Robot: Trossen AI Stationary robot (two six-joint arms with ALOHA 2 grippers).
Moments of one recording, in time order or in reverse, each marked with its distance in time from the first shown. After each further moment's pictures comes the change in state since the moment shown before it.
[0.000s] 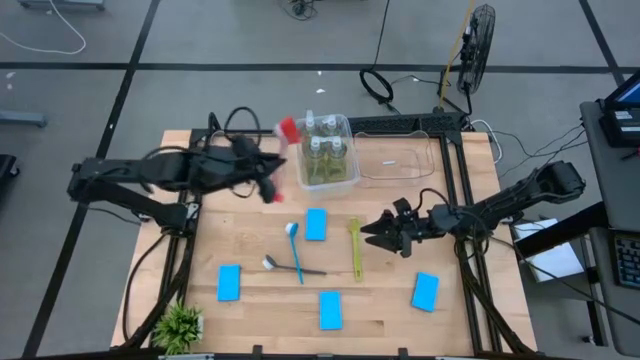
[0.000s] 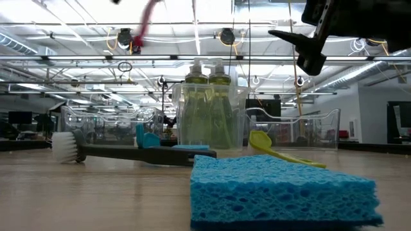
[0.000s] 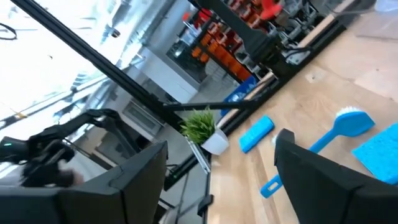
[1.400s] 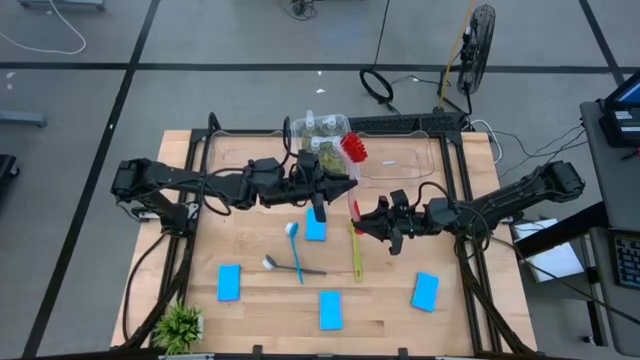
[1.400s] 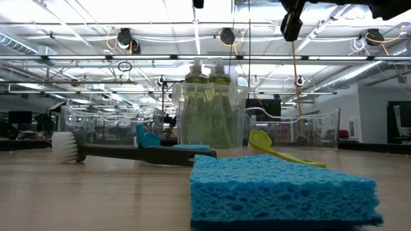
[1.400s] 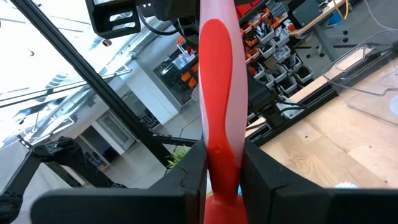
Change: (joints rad) left arm 0.000 0.452 -0.001 1.023 0.402 -0.143; right arm -0.003 0.008 0.244 -0.192 0.109 -0.201
